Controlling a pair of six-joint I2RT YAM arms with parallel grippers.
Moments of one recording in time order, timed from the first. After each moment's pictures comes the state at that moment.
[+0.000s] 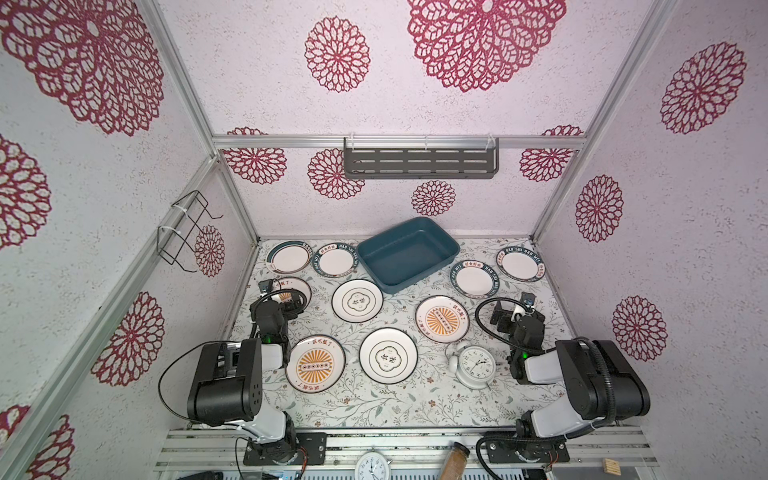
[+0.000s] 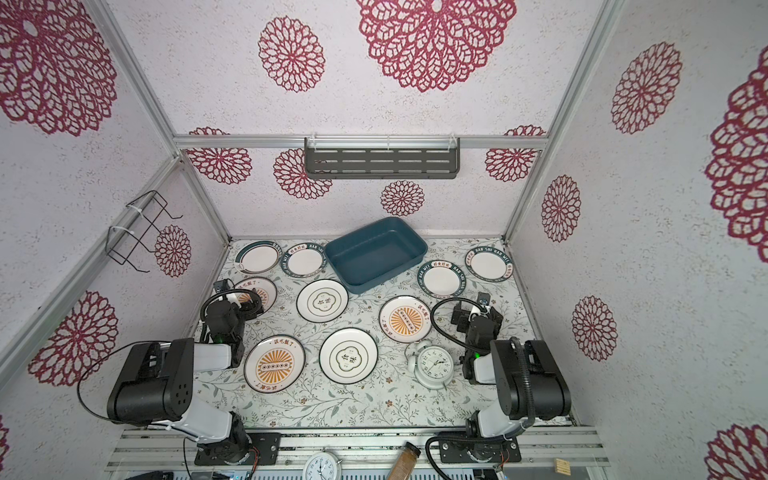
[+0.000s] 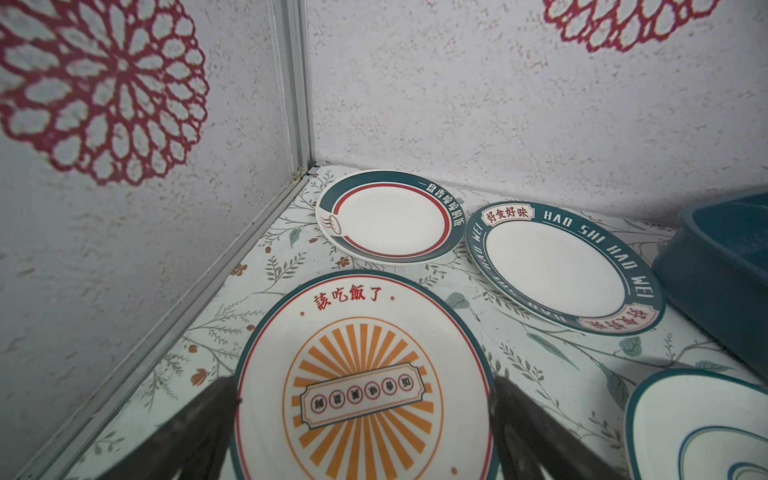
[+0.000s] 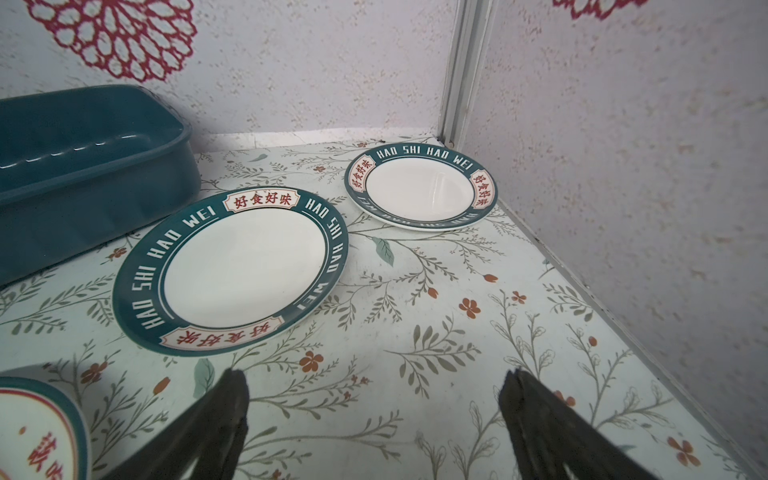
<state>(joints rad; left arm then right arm) 0.13 1.57 0.41 0.90 -0.17 -0.07 0.03 1.54 0.24 1.05 0.26 0.04</state>
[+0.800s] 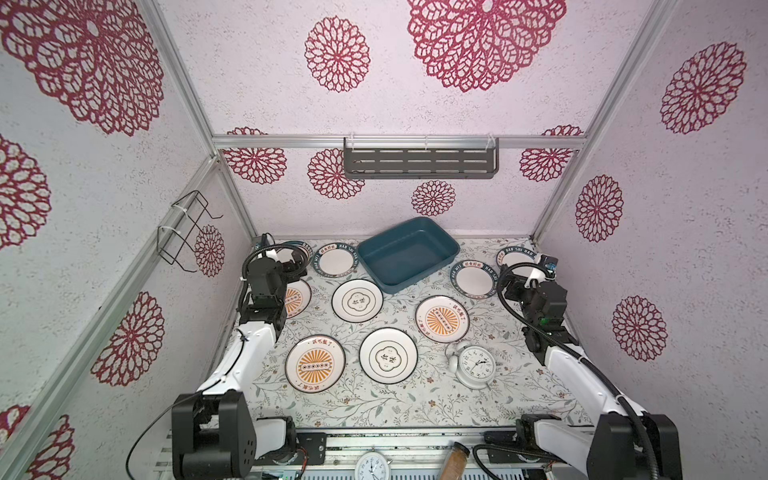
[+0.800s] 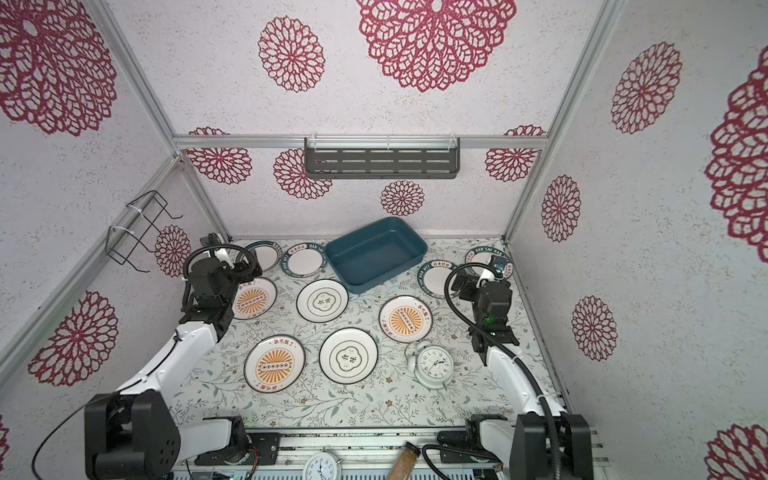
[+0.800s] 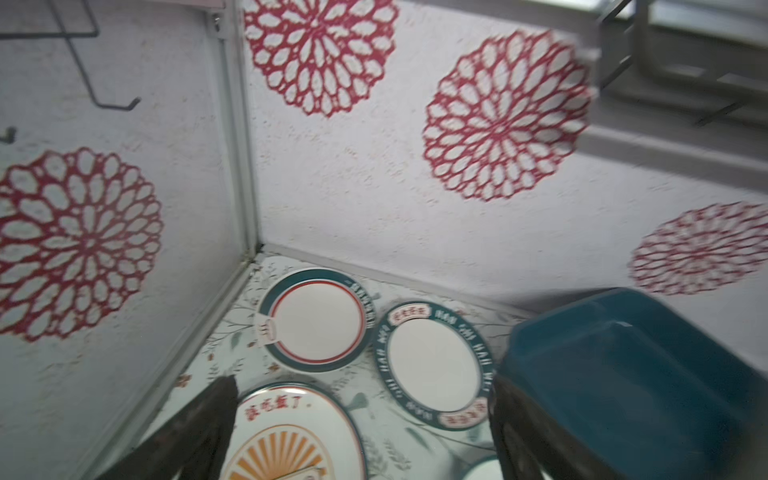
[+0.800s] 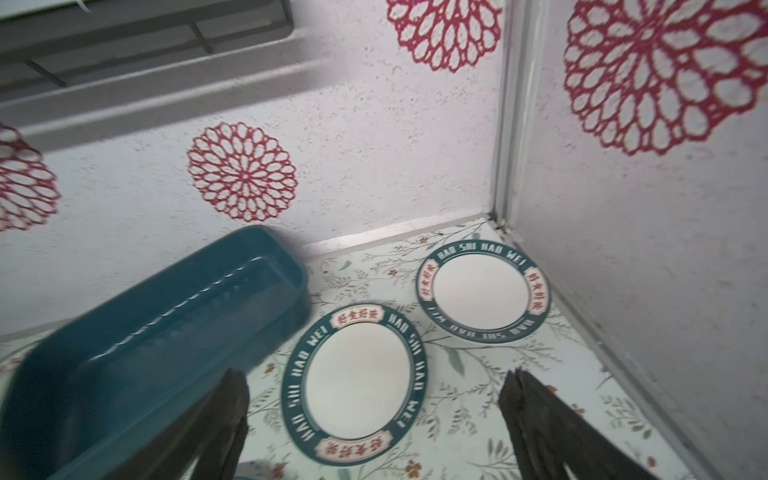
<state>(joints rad) -0.01 1.25 0.90 0.17 -0.12 -0.24 0.06 1.09 0.65 0.26 0.09 0.28</state>
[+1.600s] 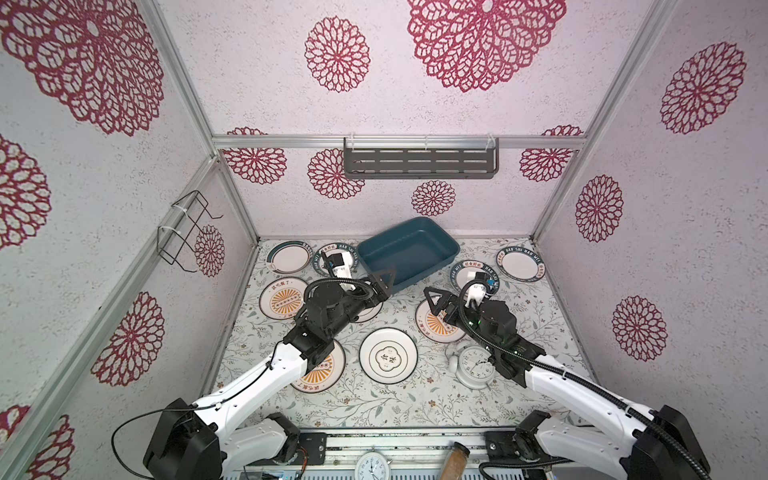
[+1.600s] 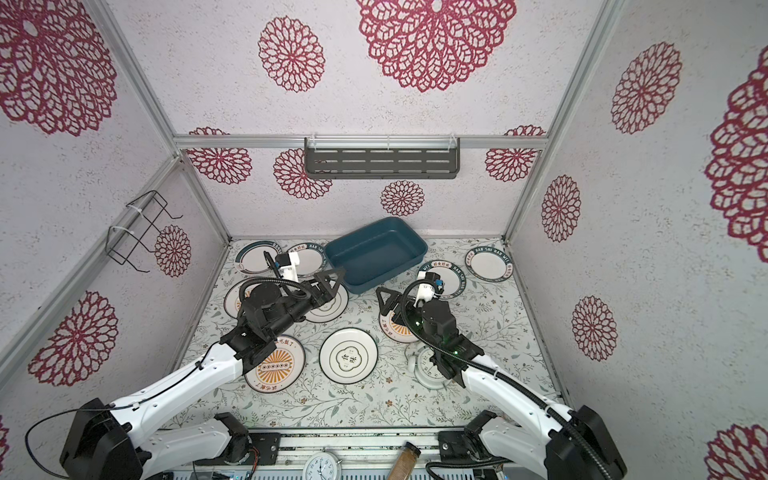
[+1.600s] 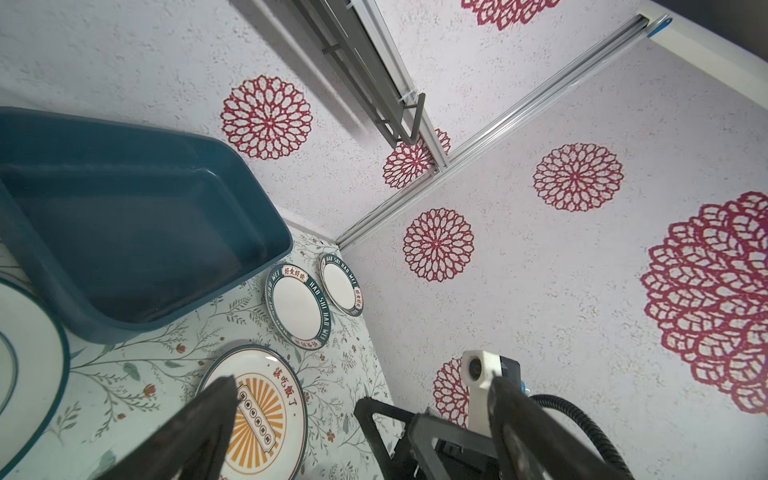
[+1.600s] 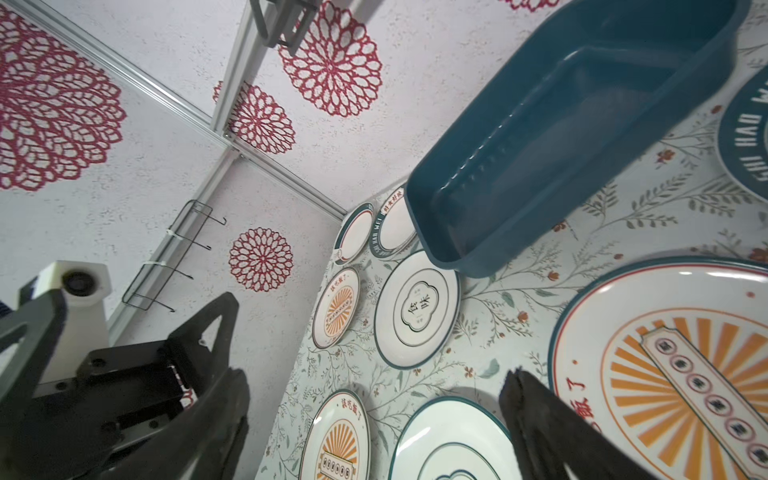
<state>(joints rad) -0.61 1.17 0.76 0.37 0.04 -0.92 0.66 1.06 0.61 0.29 0.01 0.89</state>
